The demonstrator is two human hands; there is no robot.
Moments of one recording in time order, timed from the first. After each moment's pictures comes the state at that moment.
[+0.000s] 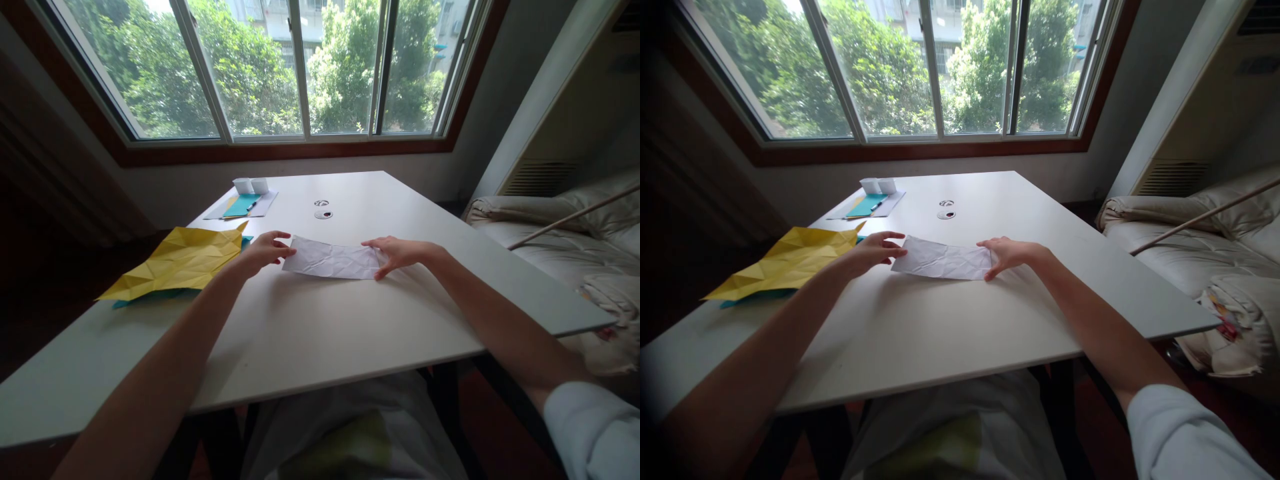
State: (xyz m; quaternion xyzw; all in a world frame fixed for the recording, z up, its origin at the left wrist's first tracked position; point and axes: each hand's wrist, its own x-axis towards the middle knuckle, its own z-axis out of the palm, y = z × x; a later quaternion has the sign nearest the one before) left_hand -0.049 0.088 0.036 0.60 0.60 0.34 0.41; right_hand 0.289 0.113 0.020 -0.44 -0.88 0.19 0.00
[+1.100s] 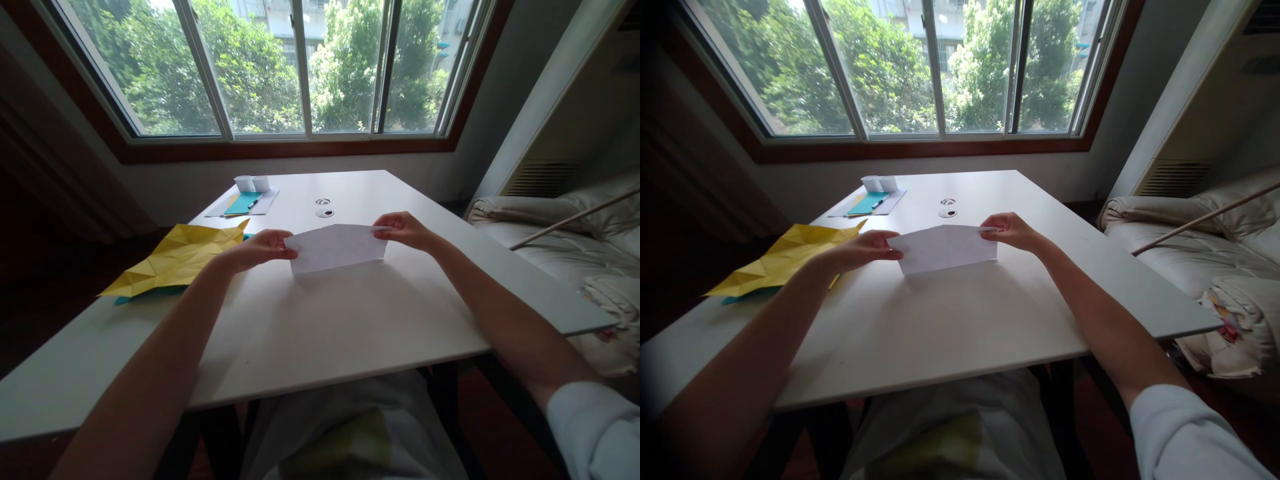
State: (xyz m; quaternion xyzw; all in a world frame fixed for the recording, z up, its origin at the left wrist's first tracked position) left_hand -0.053 0.071 0.059 0.71 0.48 0.24 0.46; right_hand 0.283 0.104 0.046 -0.34 -0.78 0.39 0.35
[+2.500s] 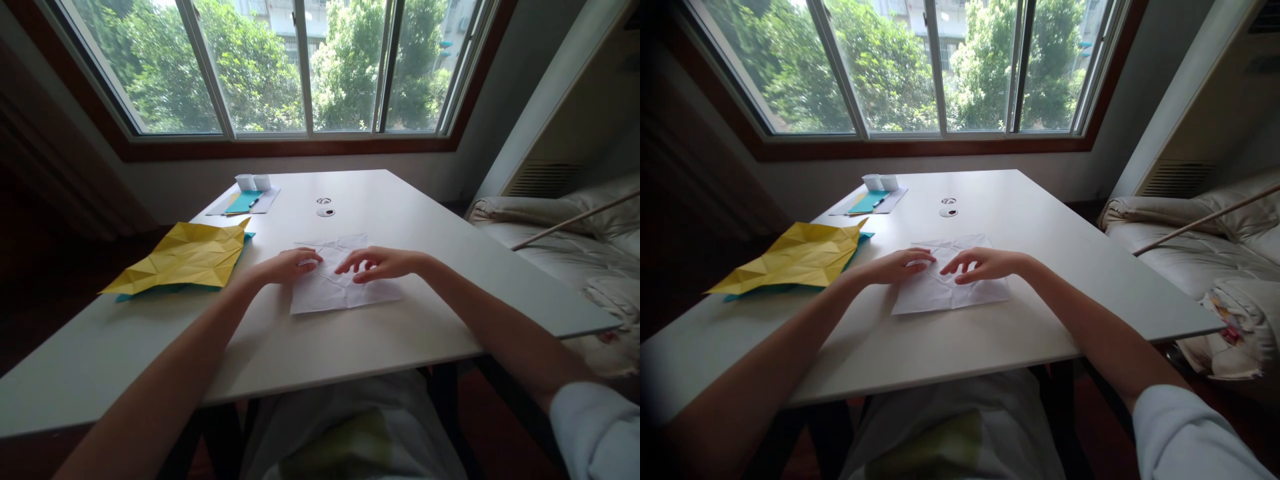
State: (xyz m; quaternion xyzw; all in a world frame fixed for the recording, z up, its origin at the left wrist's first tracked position) left_hand -0.029 0.077 0.018 0.88 0.42 0.09 0.21; right_hand 0.237 0.066 0.046 -0.22 -0.89 0.39 0.07
